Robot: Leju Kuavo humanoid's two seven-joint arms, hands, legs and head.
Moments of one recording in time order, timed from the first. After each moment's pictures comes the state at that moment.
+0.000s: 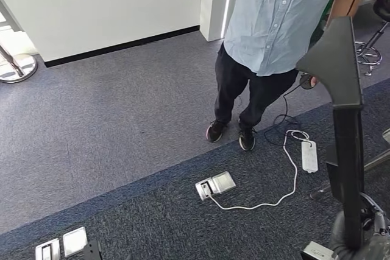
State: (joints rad) left arm -0.12 -0.20 0.94 -0.22 -0.20 0.21 -0.36; right arm 0.35 0.06 -0.04 -1.97 1.04 -0.70 -0.26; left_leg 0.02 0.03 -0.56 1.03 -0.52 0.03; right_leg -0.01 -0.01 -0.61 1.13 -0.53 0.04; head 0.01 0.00
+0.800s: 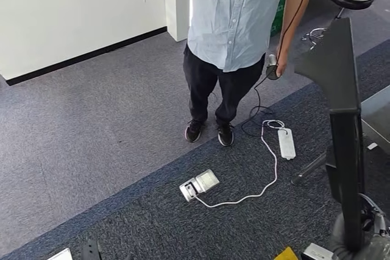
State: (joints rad) left arm -0.12 -0.20 0.95 -0.22 -0.20 0.20 -0.37; right arm 0.35 0.06 -0.04 -1.97 1.03 -0.70 -0.27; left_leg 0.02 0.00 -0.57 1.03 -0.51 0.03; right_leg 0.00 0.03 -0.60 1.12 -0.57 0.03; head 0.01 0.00
